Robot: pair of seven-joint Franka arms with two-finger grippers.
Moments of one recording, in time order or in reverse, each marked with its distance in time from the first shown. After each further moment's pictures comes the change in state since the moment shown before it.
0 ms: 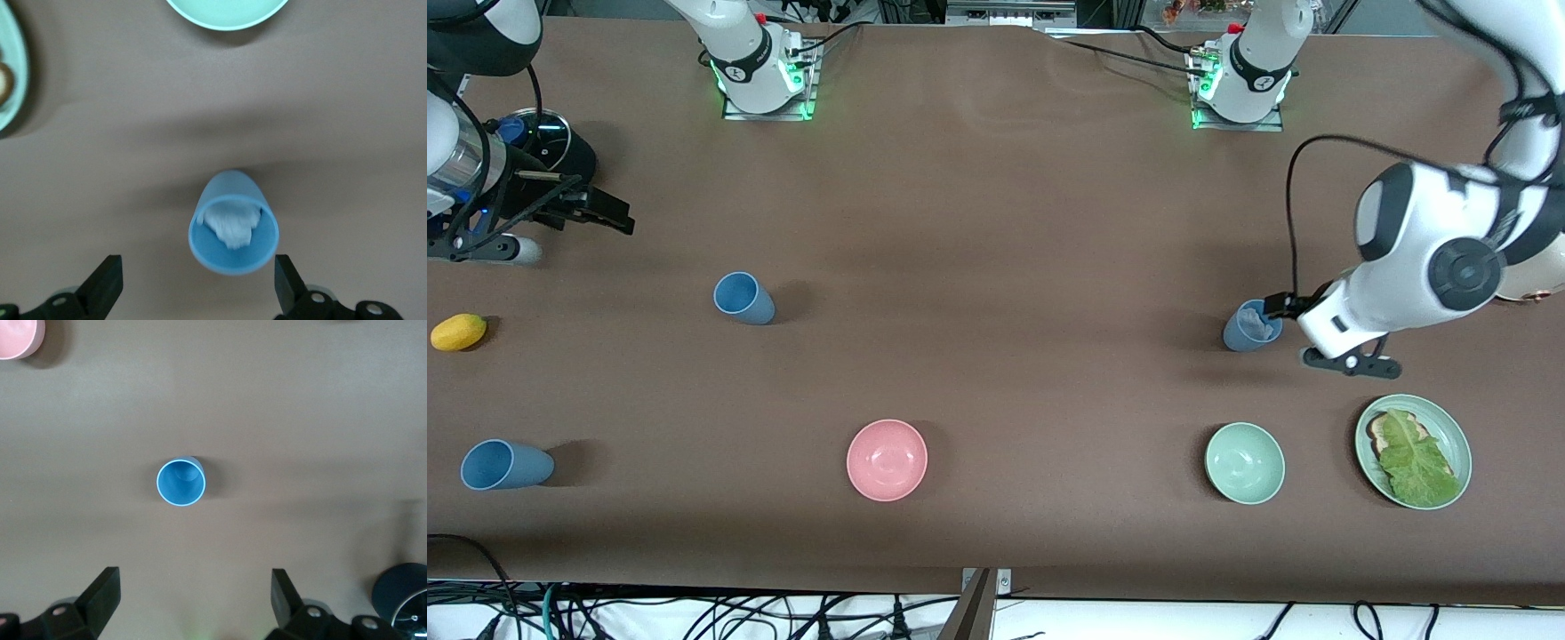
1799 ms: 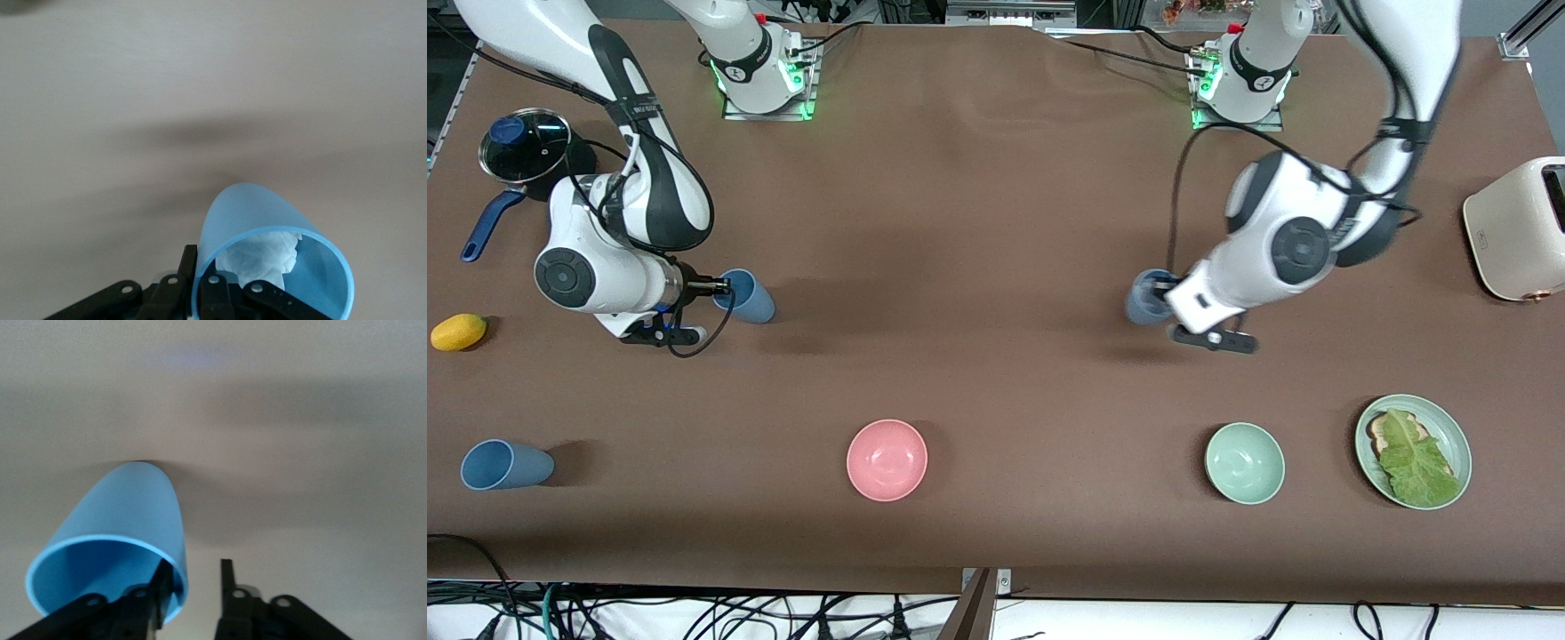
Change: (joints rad) left arm -0.063 0.019 -0.257 -0.035 -0.126 0.088 -0.294; right arm 0.016 0.339 0.013 -0.283 -0.051 0.421 -0.001
